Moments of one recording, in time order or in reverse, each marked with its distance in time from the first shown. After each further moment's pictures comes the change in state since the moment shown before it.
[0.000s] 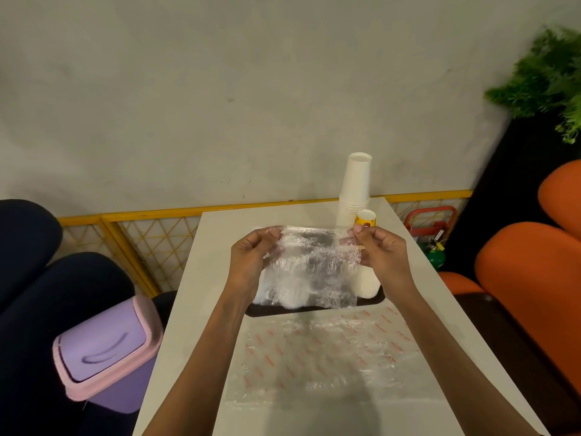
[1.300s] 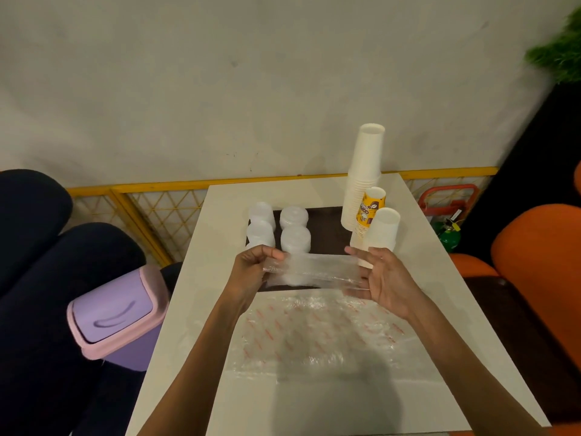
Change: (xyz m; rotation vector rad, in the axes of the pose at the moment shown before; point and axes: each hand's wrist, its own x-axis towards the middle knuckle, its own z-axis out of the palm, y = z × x) left_hand -0.011 -0.054 -0.021 0.260 -0.051 -0.149; right_hand -0.002 0.054 -0.040 0.348 -0.387 0.688
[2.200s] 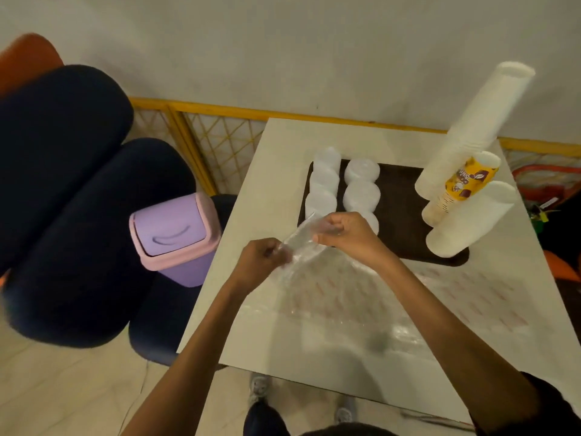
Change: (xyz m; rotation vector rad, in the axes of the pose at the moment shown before) left_hand -0.023 -0.075 -0.114 0.480 0.040 -0.085; right_hand 0.088 0.070 0.132 -1.003 -0.132 -0.231
